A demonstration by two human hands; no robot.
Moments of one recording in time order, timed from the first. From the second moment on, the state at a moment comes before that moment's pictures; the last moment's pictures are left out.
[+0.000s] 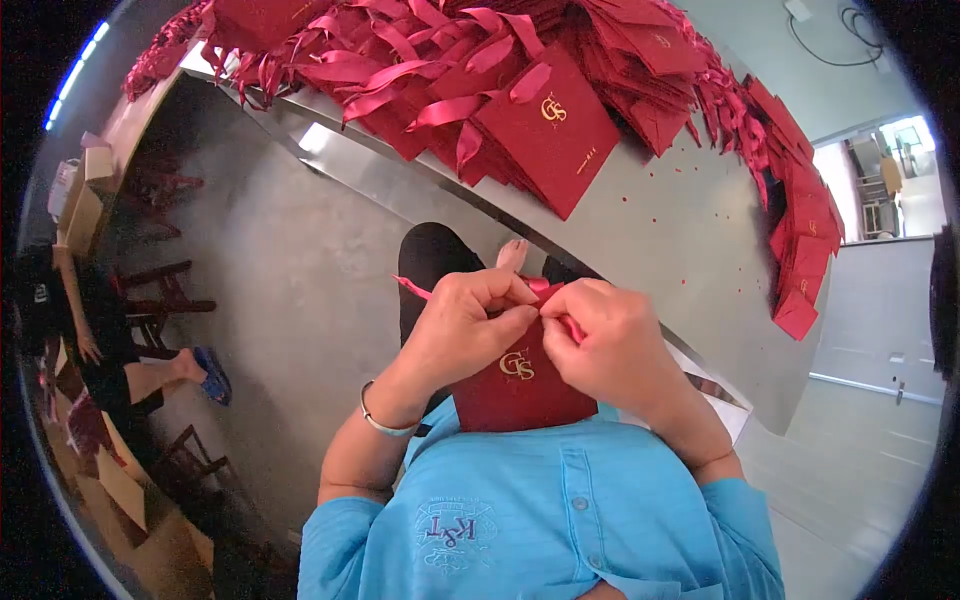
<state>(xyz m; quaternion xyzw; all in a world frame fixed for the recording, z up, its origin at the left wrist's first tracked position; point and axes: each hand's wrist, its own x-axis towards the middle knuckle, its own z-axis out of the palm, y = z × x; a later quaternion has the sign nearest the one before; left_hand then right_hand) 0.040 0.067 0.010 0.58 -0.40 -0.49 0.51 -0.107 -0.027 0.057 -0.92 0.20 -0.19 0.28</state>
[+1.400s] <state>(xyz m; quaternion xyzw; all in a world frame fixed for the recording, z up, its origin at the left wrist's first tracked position) -0.017 0.031 0.060 0.48 -0.61 -0.50 0.37 -0.173 -0.091 0.087 -0.59 0.31 0.16 0.72</state>
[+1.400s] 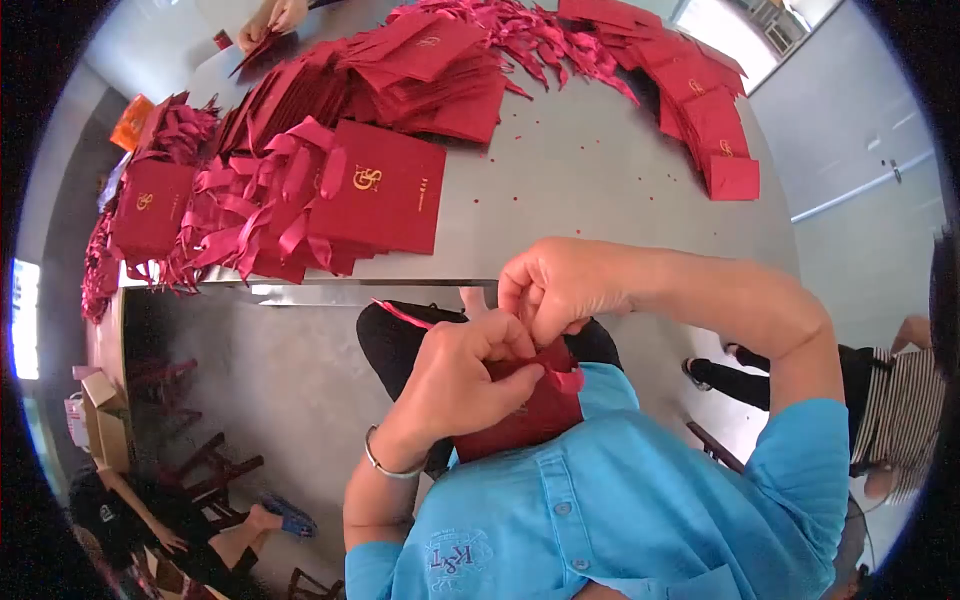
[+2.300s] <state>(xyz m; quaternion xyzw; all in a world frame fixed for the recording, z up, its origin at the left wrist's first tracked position) -0.051 -0.001 0.078 0.46 -0.74 -0.35 0.35 -0.271 -0.080 0.043 -0.65 0.46 -0.12 0.59</state>
